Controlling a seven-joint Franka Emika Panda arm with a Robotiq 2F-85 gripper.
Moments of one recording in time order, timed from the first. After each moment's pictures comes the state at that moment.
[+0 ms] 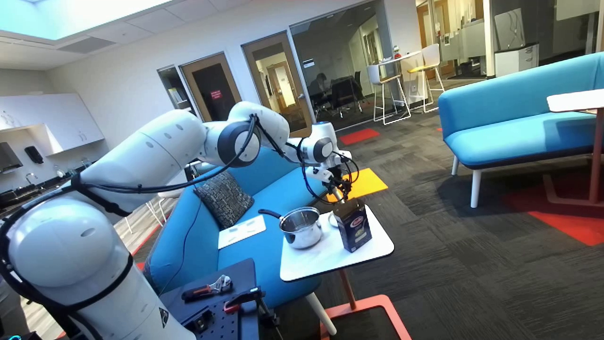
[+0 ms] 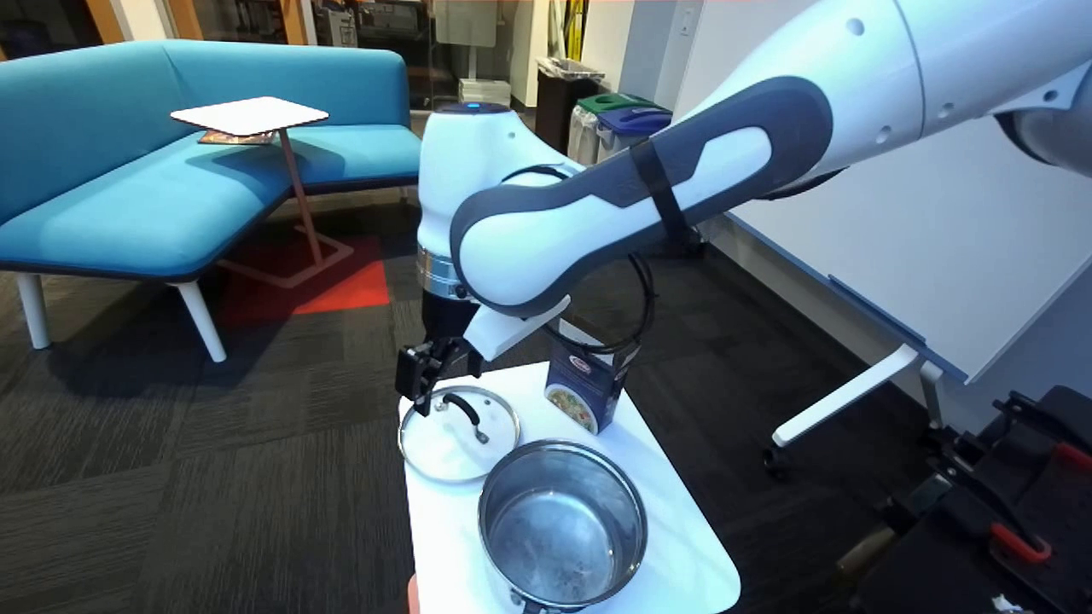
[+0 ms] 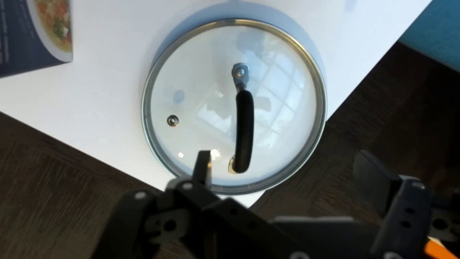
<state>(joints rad) 0.59 1.23 0.13 -1.00 -0.06 2.28 0.25</state>
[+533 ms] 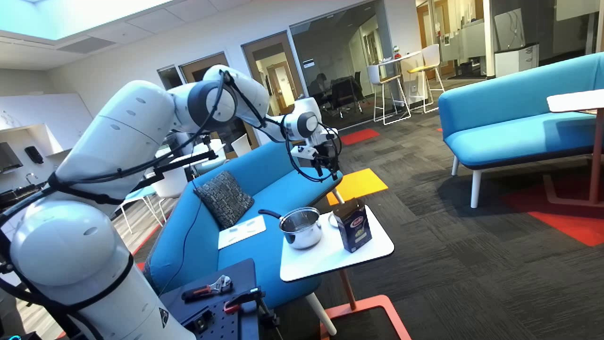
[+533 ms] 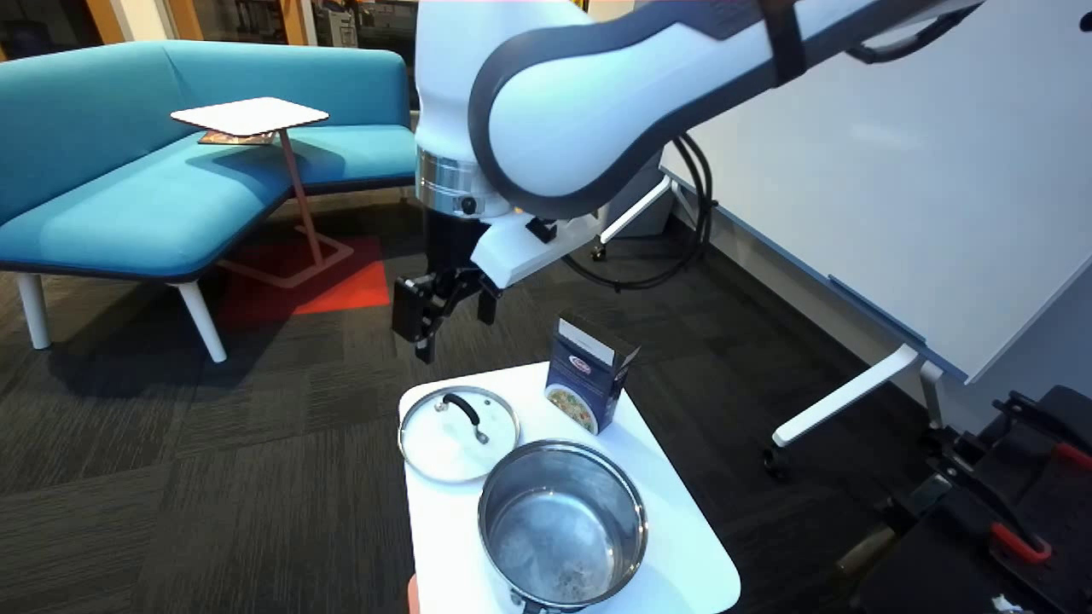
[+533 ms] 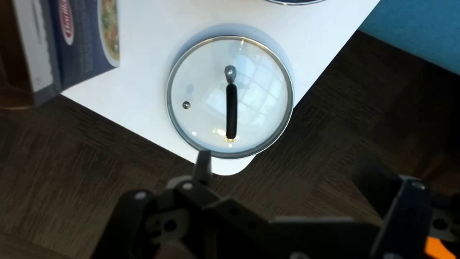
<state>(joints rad) 0.61 0.92 0.12 -1.29 -0.09 2.27 0.35</state>
